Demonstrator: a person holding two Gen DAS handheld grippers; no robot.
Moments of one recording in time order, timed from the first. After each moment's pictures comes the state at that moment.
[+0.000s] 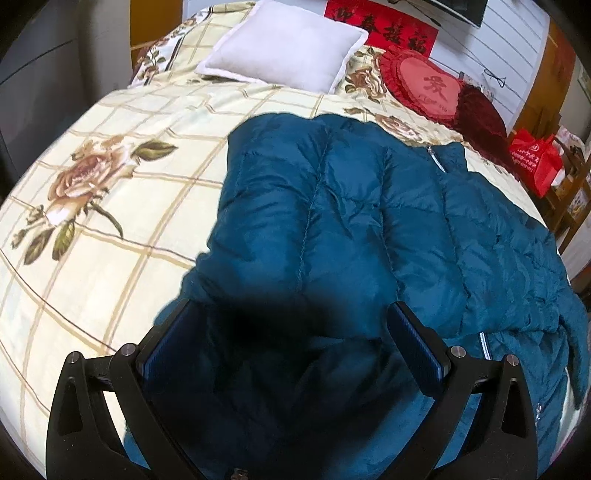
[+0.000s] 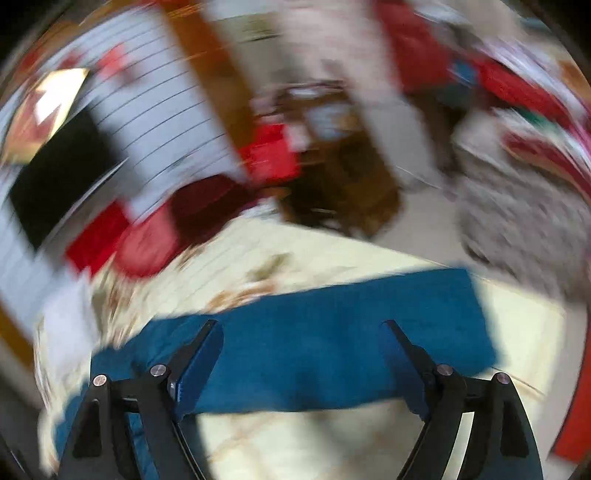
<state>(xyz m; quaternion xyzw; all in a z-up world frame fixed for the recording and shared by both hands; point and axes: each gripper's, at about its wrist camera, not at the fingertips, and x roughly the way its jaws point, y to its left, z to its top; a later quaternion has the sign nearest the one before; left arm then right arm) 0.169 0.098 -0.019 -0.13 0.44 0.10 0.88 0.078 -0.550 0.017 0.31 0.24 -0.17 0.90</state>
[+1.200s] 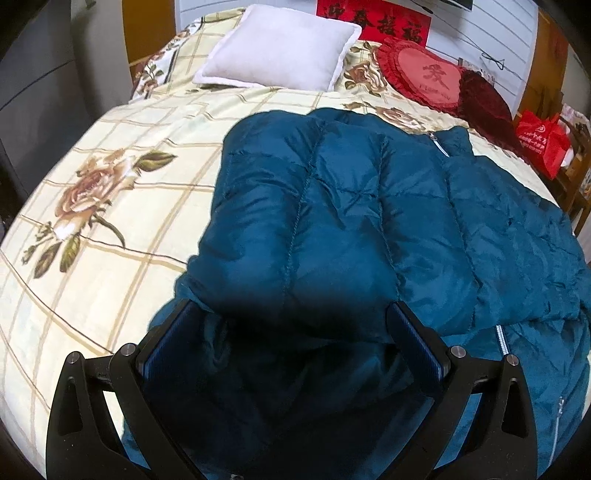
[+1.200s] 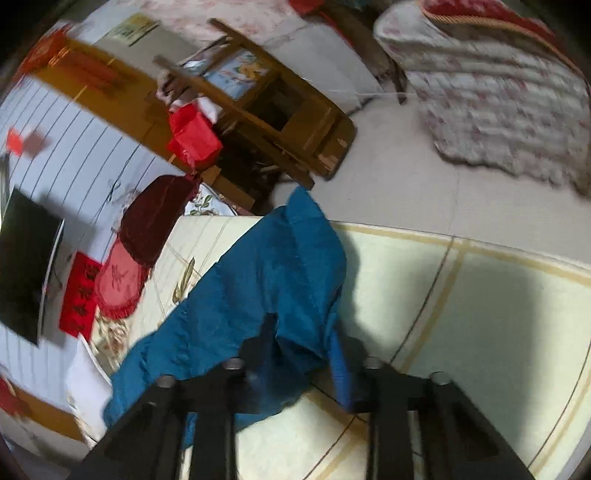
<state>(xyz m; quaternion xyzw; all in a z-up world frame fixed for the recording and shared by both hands) 0.174 0.082 -0.023 -0.08 0.44 0.12 0.89 0.114 -0.680 -0.079 0.44 0.29 -0.16 0.84</state>
